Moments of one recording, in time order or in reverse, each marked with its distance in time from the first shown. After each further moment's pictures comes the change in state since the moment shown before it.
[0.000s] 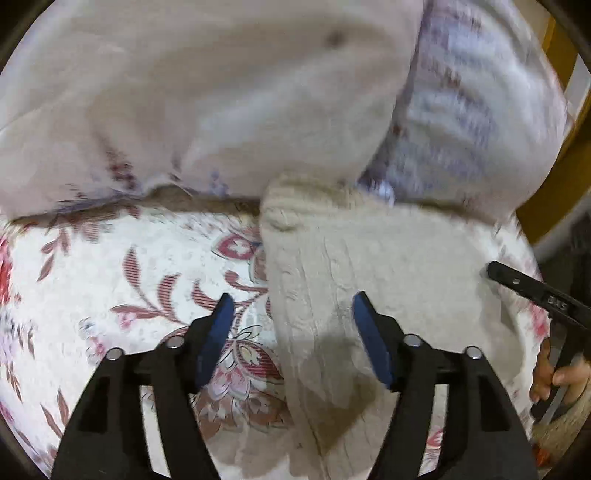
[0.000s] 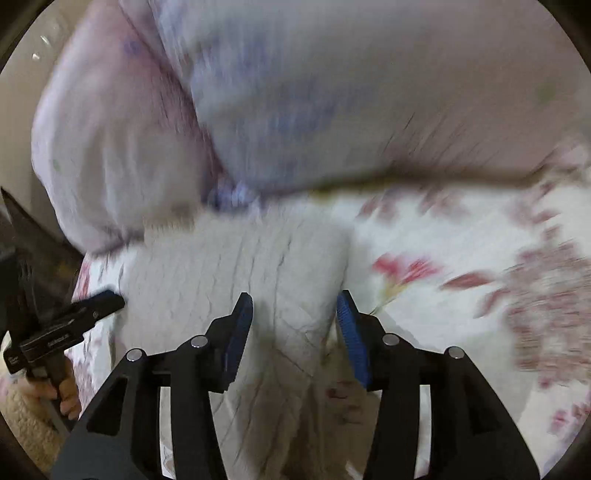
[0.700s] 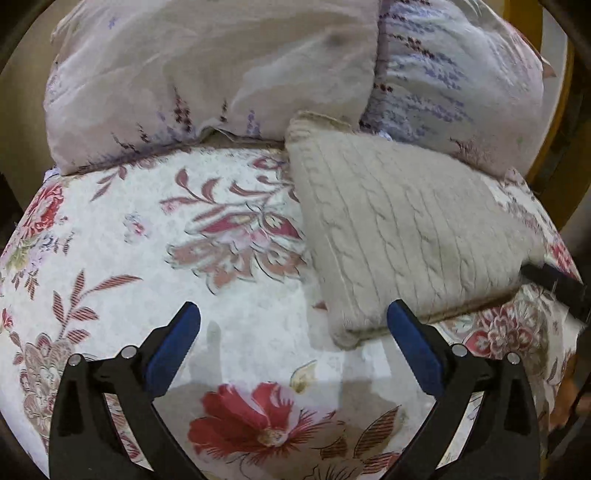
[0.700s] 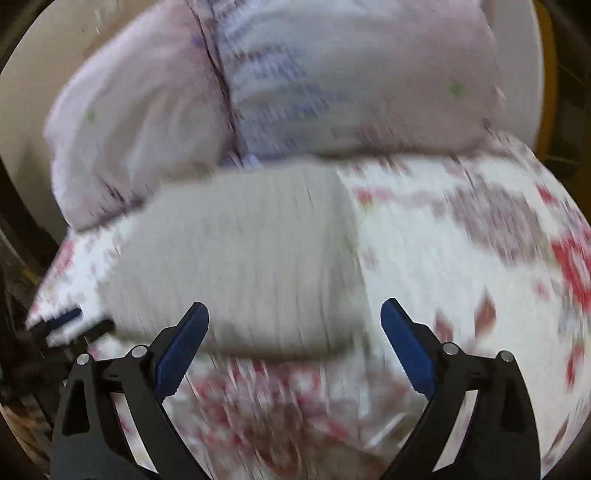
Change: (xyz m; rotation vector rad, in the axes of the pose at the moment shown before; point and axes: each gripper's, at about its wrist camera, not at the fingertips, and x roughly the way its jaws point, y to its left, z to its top) left arm -0.039 0.006 -0.135 0.069 -0.063 0.156; right arm -0.014 0.042 -0.107 -0.041 -0.082 -0.204
